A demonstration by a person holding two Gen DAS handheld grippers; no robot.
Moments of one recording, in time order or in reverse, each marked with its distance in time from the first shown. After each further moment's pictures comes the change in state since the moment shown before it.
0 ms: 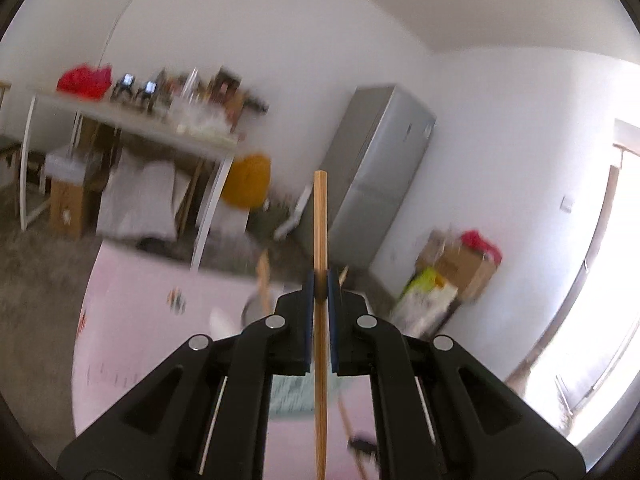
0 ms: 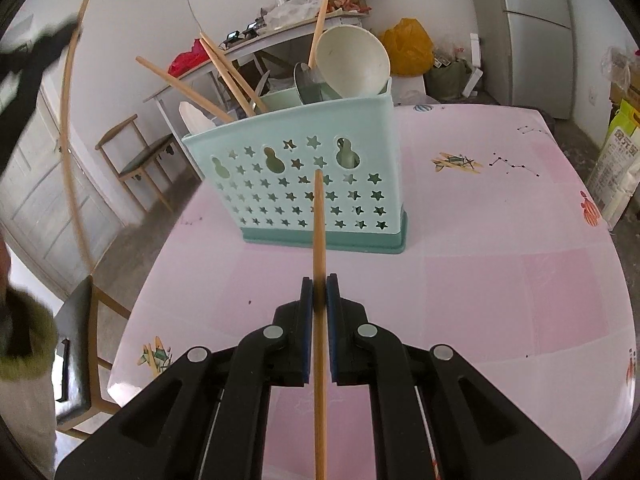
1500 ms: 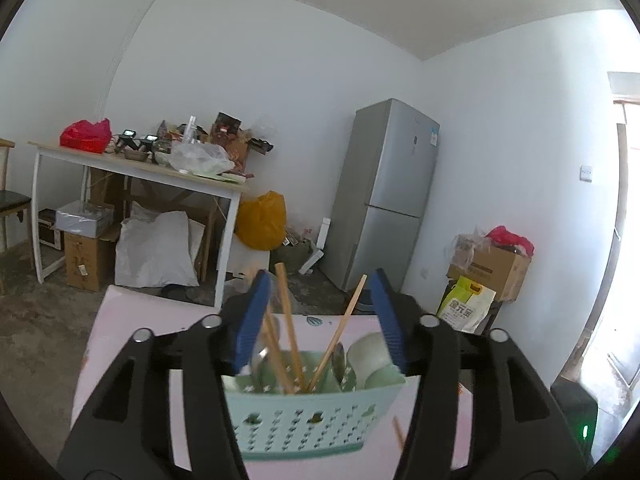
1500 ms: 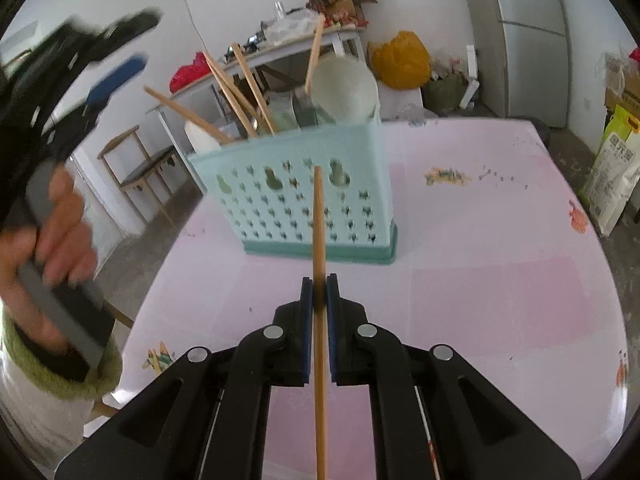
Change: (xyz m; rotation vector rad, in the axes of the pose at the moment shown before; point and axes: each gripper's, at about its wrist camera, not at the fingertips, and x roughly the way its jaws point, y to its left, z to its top) left arm 0.027 -0.018 -0.061 0.153 -0.111 0.101; right arm -0.025 0.000 0.002 -0.002 -0.066 0.000
